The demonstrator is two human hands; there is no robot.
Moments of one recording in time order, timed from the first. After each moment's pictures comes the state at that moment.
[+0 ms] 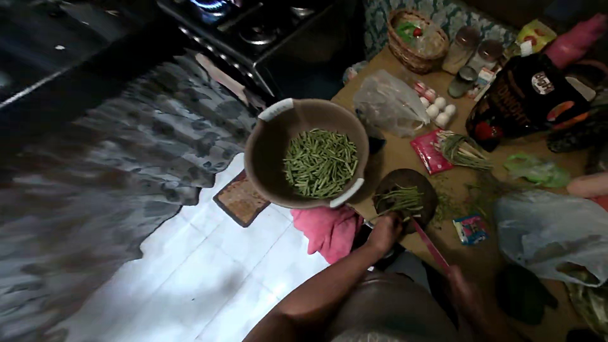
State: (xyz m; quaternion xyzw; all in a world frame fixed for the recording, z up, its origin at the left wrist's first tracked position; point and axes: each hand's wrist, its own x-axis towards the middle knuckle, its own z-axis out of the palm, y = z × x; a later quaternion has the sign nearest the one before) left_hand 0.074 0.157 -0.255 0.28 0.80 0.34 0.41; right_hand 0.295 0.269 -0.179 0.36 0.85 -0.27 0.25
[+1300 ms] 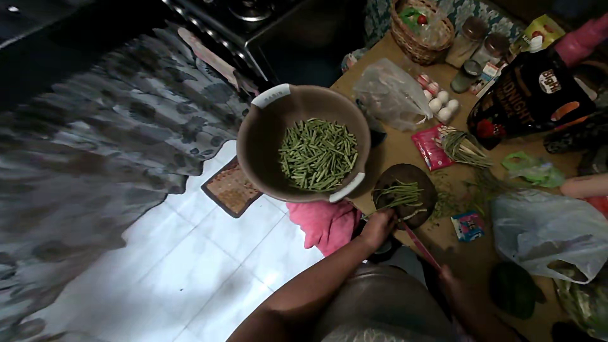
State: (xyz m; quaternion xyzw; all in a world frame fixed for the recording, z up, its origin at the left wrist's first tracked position) left_hand 0.060 0.140 -0.261 0.35 0.78 0.34 0.38; right_hand 0.276 0.256 -0.161 0.35 0.82 -0.25 0.38
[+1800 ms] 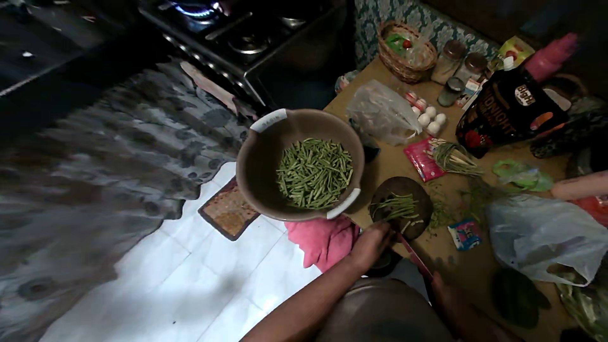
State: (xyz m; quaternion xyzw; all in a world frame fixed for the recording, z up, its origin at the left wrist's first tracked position) left_hand 0.055 0.123 -0.226 0.40 0.79 0.33 0.33; right_hand 0.284 0.254 -0.217 0.34 0.82 -0.24 0.40
